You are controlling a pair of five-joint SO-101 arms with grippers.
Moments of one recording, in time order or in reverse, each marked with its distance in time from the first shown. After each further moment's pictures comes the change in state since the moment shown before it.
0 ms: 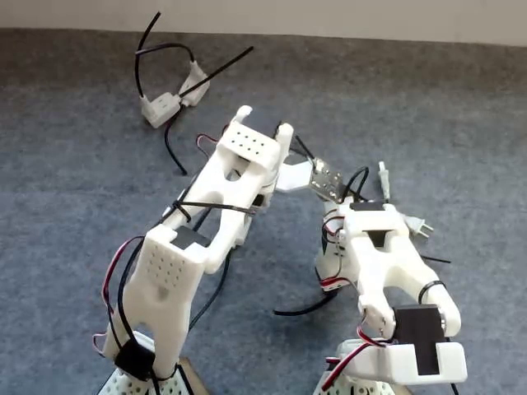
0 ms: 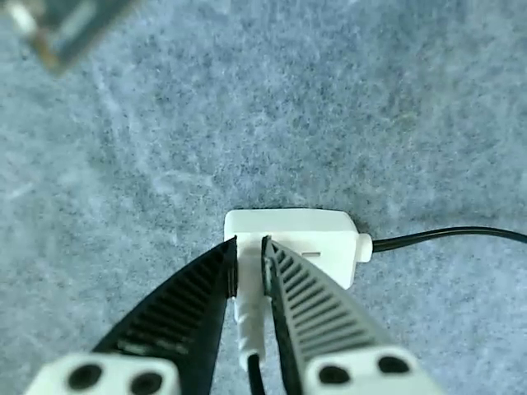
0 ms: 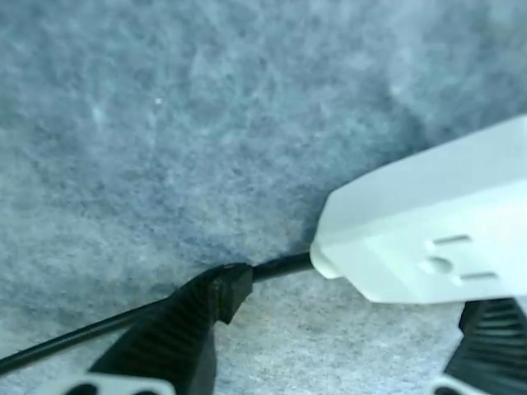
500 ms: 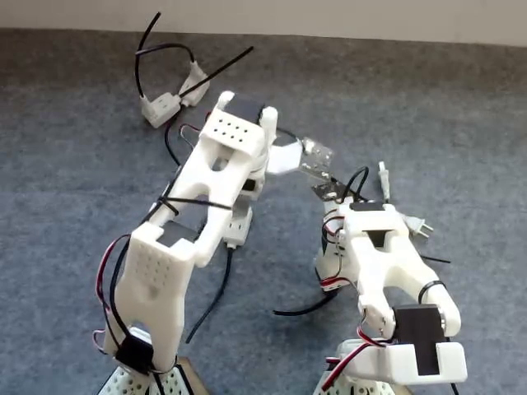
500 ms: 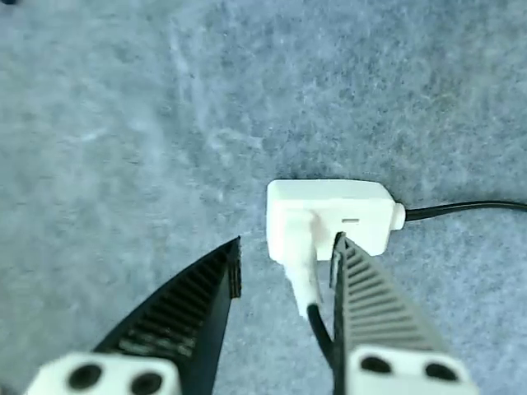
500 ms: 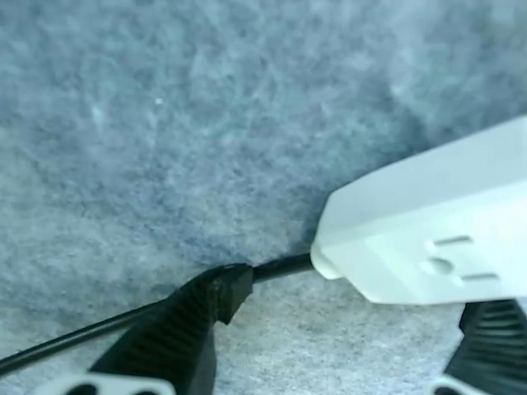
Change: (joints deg) left arm -1.4 -12.6 -1.1 -0.4 0.0; right arm 0.0 0.0 0.1 -0.1 0.0
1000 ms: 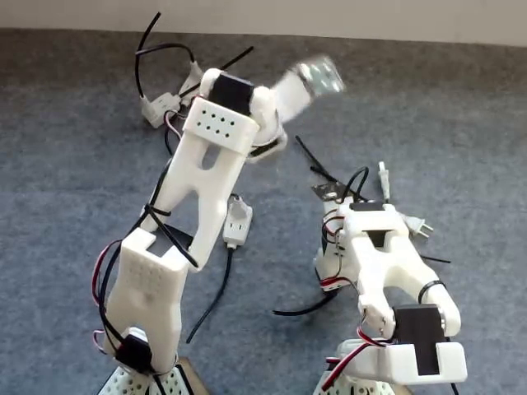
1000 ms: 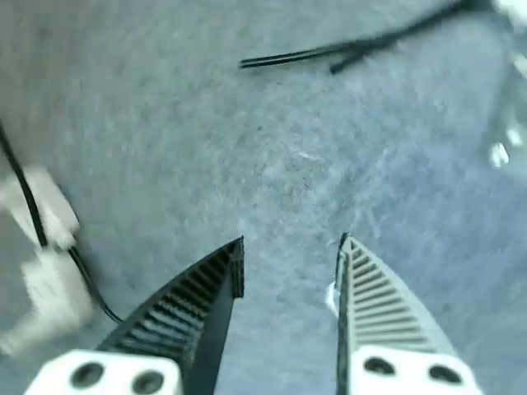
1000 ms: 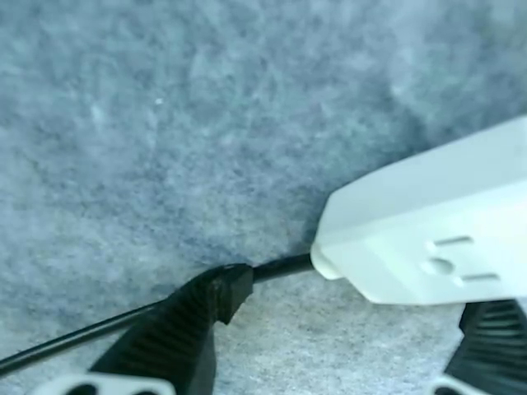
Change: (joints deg) left arm -0.3 -5.3 -14.2 -3.9 42.2; right arm 0.0 0.0 0.0 0.0 0.0
